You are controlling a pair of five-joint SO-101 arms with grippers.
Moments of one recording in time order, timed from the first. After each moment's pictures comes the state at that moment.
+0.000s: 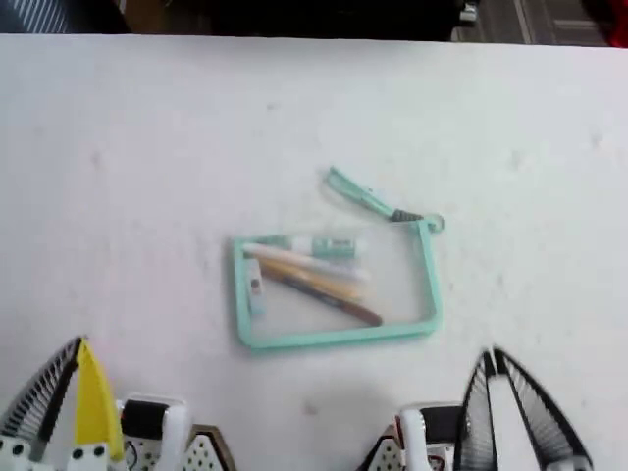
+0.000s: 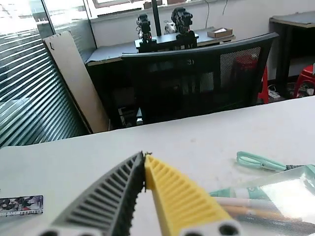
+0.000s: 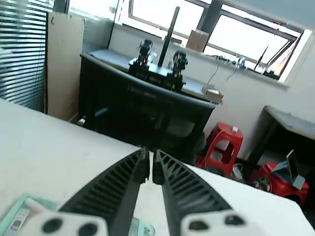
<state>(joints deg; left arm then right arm) -0.7 -101.8 14.9 101.4 -6.4 -5.9 -96.7 4.4 96.9 18.5</state>
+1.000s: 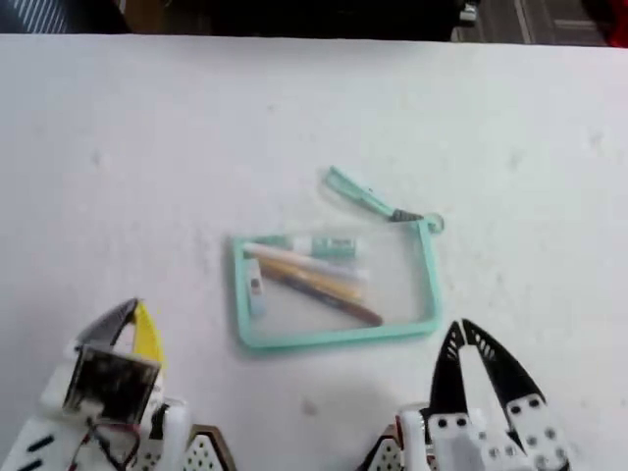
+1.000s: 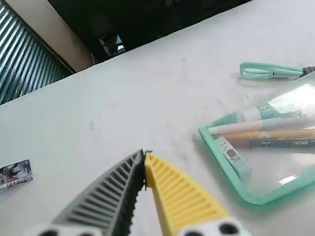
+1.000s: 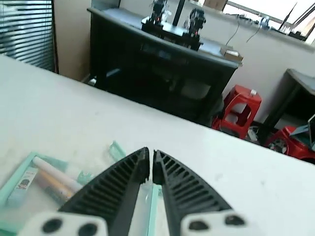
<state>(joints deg) -0.7 -104.9 46.1 94.5 -16.7 -6.3 -103.2 27.5 94.1 18.5</state>
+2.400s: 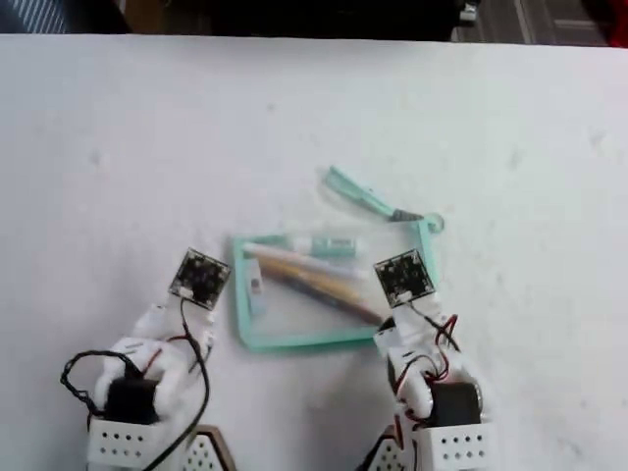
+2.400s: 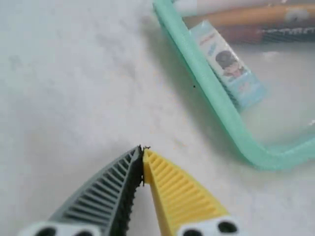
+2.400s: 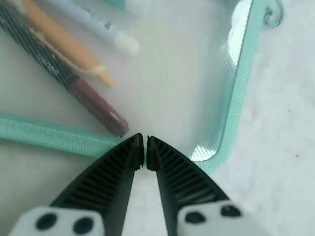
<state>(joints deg) -0.7 -104.0 97.0 72.5 -16.8 -6.7 -103.1 96.4 70.6 18.5</state>
